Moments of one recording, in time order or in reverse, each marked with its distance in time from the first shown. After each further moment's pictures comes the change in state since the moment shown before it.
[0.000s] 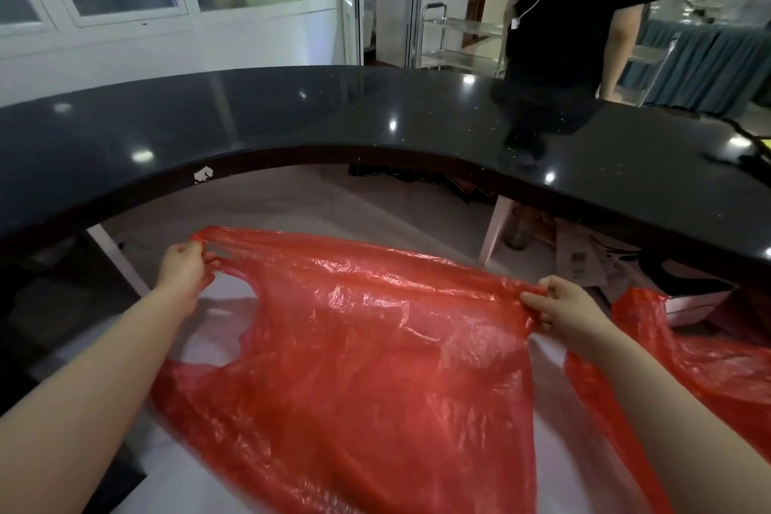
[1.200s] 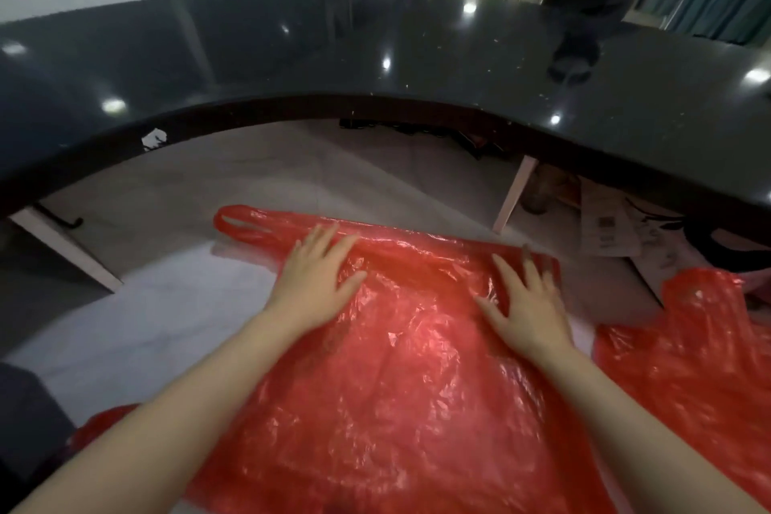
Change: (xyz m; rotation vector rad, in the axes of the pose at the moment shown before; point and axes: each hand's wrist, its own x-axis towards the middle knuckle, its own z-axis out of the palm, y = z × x) left_hand -0.074 -0.062 0.106 1.202 -0.595 0.862; right_hand 0.016 0.049 0.070 -1.130 0.126 -0.201
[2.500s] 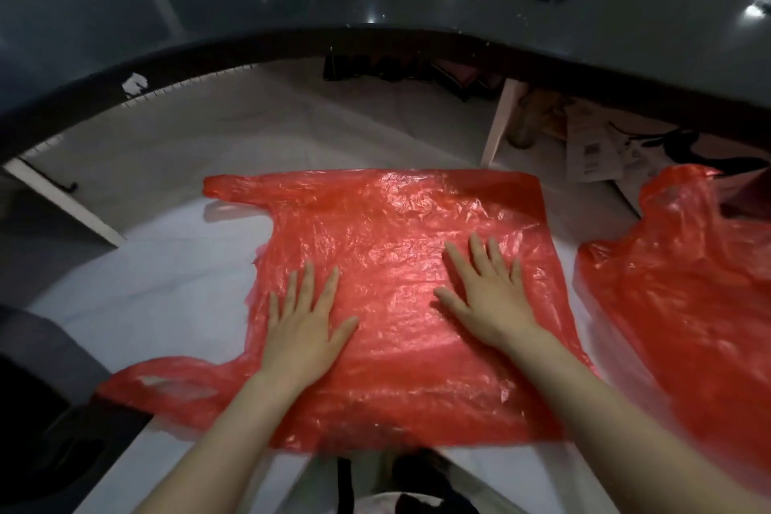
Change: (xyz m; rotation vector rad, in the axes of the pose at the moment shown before) left_hand -0.134 0.011 0.053 0.101 -0.247 -0.223; right_hand -0.083 -0.041 0.016 0.010 -0.179 -0.139
